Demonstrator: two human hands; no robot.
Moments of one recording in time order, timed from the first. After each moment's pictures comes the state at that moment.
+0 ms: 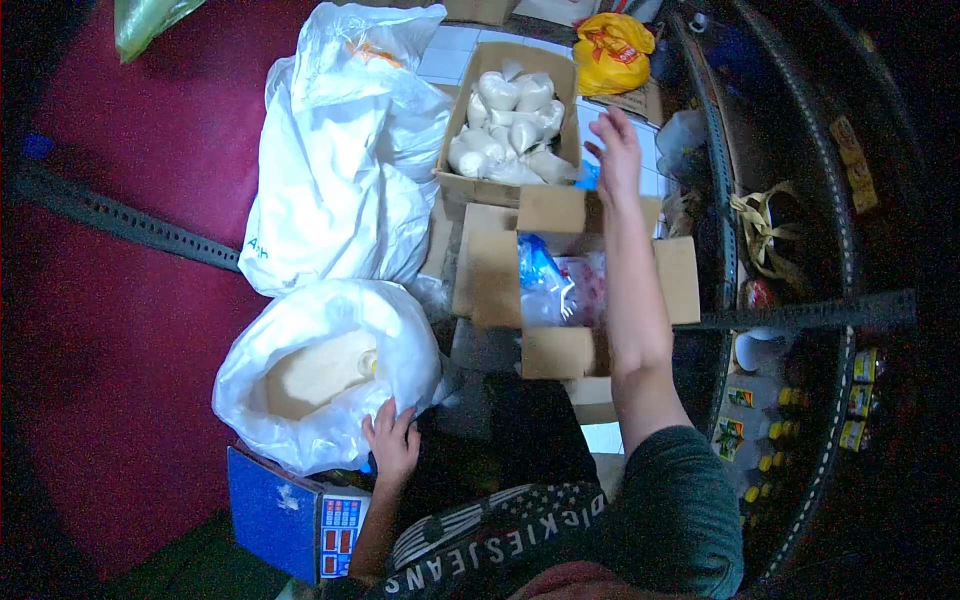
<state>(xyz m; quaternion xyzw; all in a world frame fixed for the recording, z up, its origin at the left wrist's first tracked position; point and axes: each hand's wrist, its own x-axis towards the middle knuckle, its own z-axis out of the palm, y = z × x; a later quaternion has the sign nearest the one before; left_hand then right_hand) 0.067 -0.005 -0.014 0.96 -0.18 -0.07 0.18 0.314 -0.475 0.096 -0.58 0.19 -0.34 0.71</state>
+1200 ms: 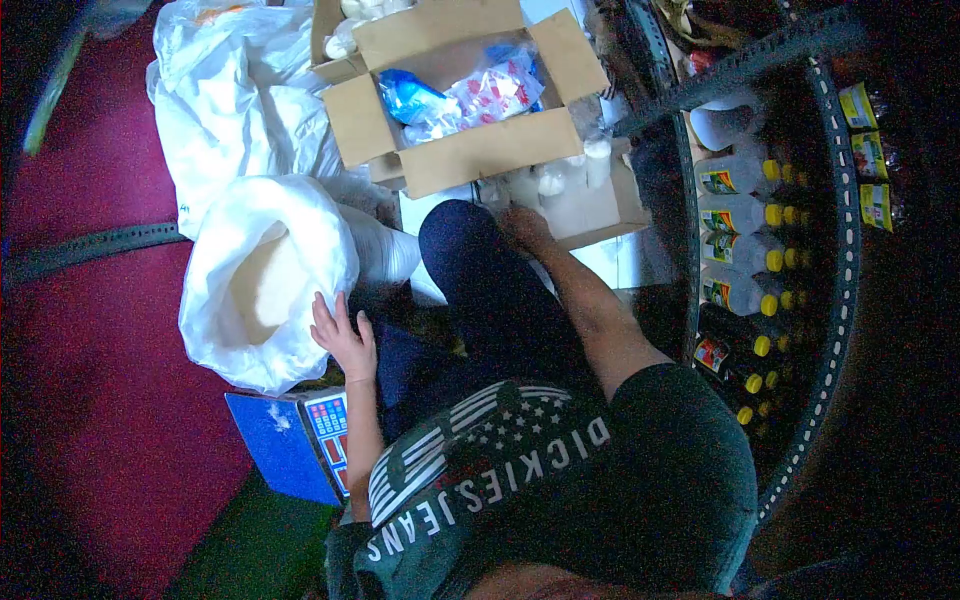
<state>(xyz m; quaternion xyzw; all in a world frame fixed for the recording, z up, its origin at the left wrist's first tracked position) 0.030 -0.015 -0.010 0.97 -0.21 0.04 0.11 -0.053 -0.376 -0.226 -0.93 0.20 0.01 0.31</state>
